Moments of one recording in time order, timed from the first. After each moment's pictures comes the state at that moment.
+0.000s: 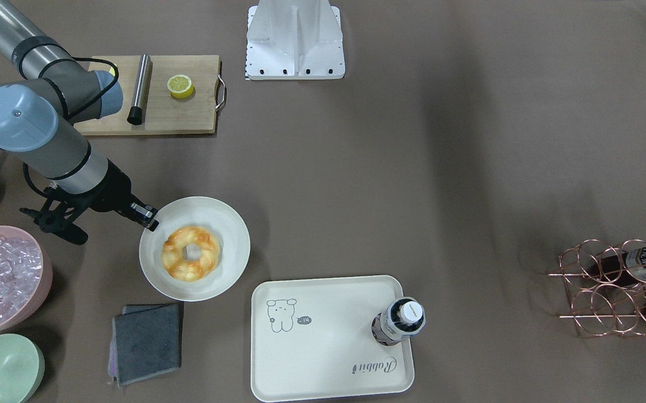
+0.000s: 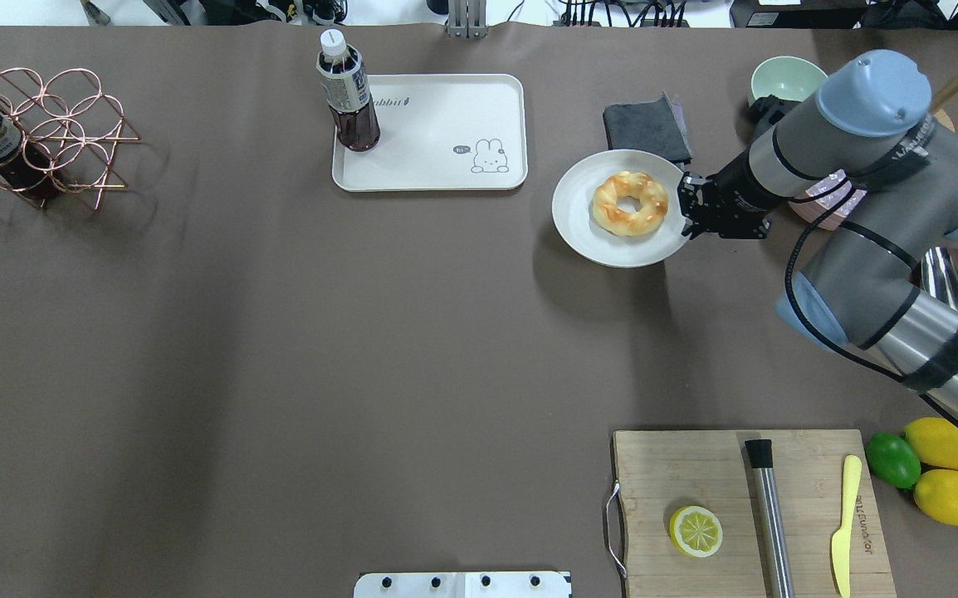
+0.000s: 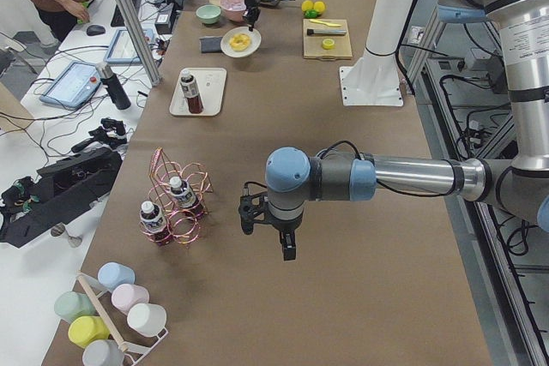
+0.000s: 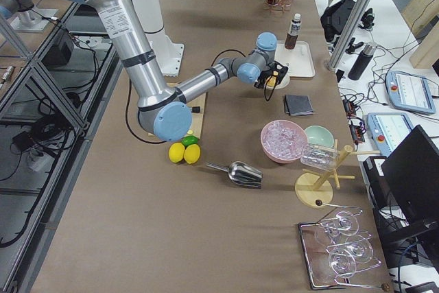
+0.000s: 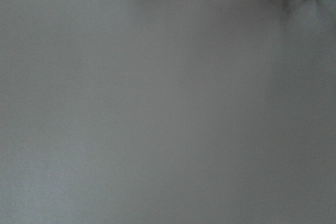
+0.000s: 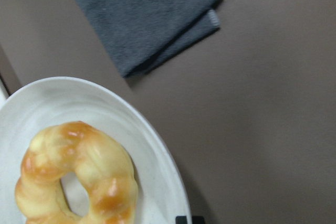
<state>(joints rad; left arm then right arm) -1.60 -1.28 -1.92 -1.50 -2.34 -0.12 0.88 -1.11 1.57 -1.19 2.19 1.53</state>
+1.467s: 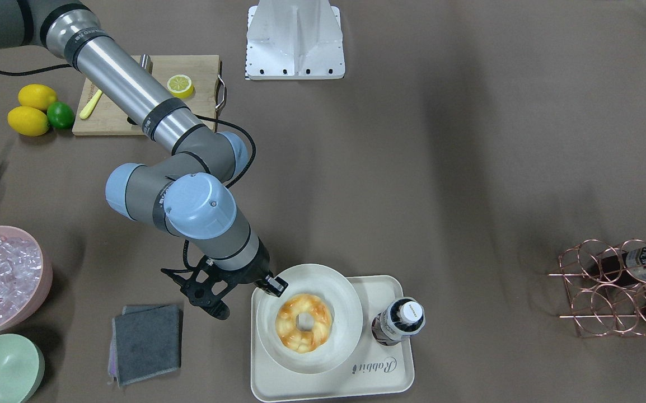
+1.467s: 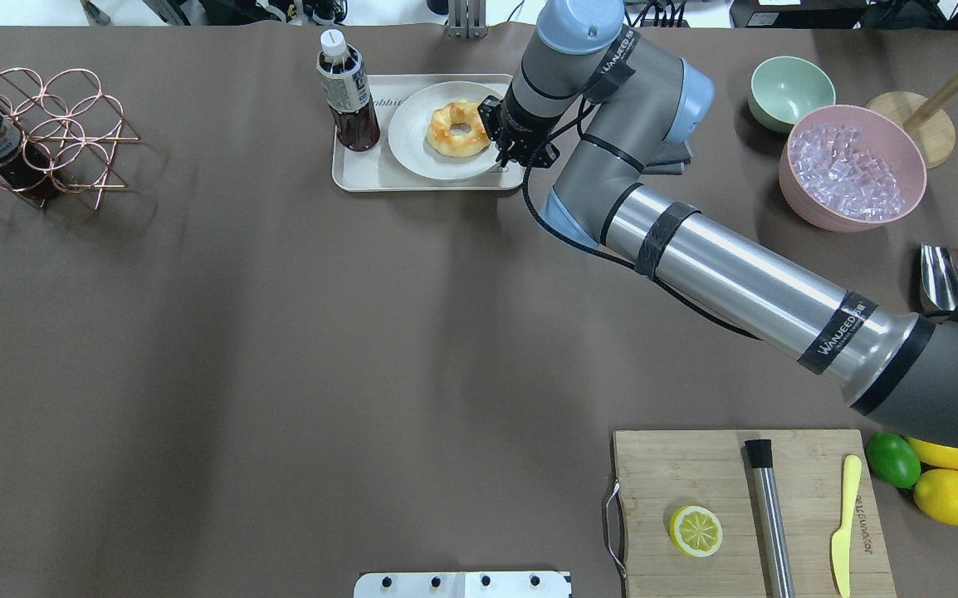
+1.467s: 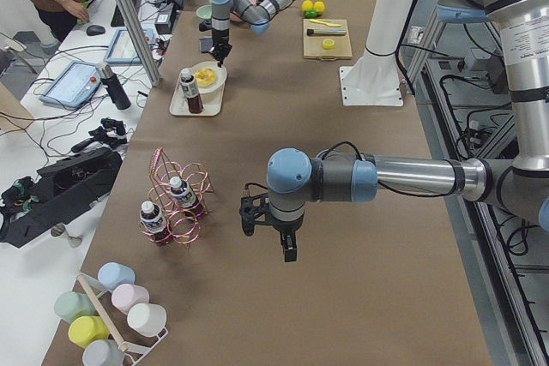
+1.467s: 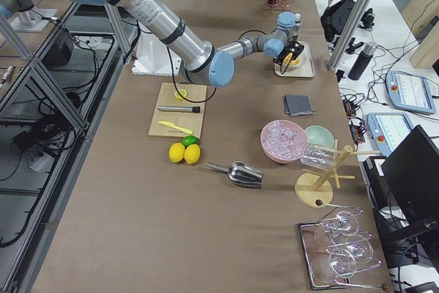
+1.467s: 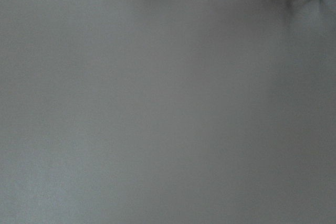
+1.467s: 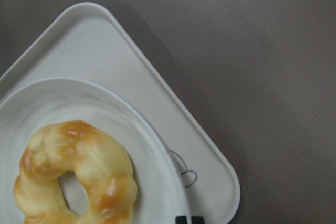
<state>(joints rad) -1.61 -1.28 -1.92 -1.50 -2.34 -0.11 0.79 -0.56 0.89 -1.02 2.07 1.75</state>
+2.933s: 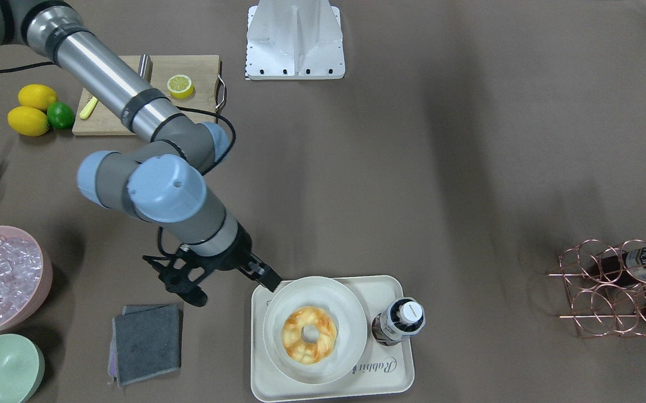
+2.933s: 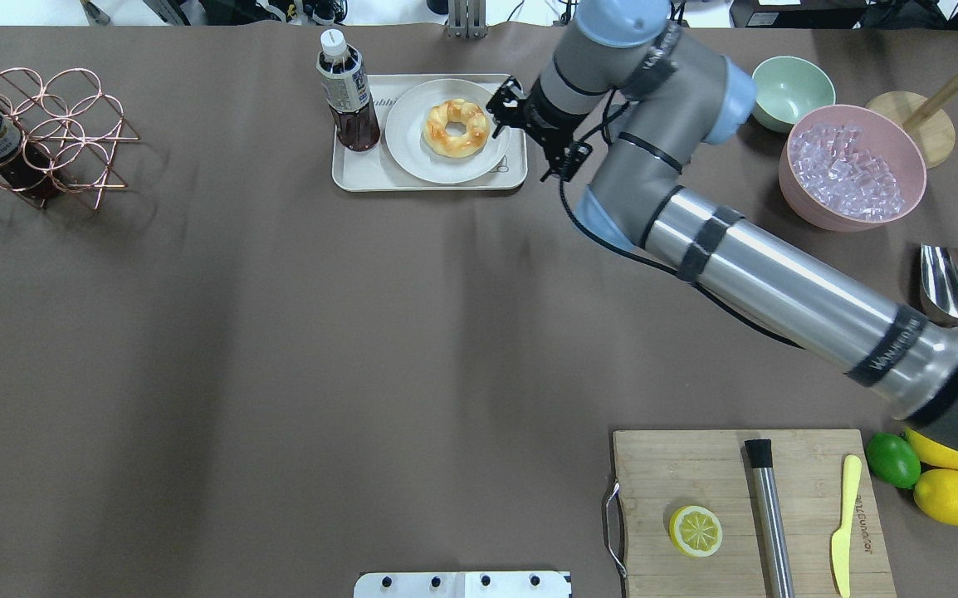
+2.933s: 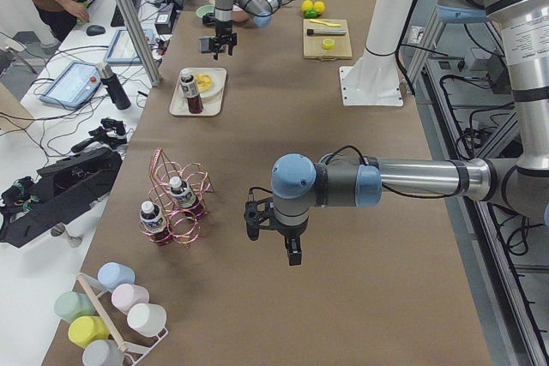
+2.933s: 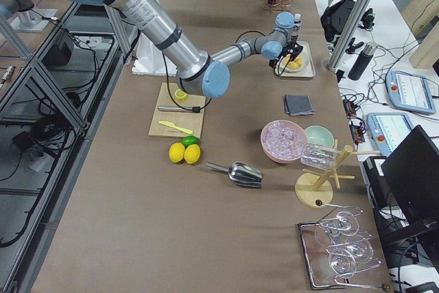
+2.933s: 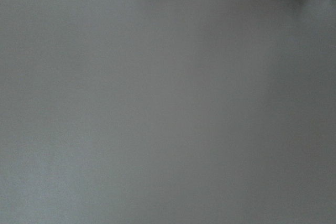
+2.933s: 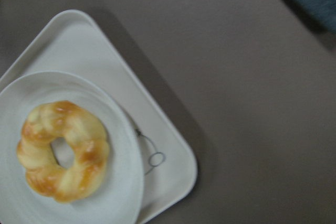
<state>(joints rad) -1.60 -1.26 -1.91 -1.52 -2.34 -0.12 0.81 -0.67 1.06 -1.04 2.13 1.78</state>
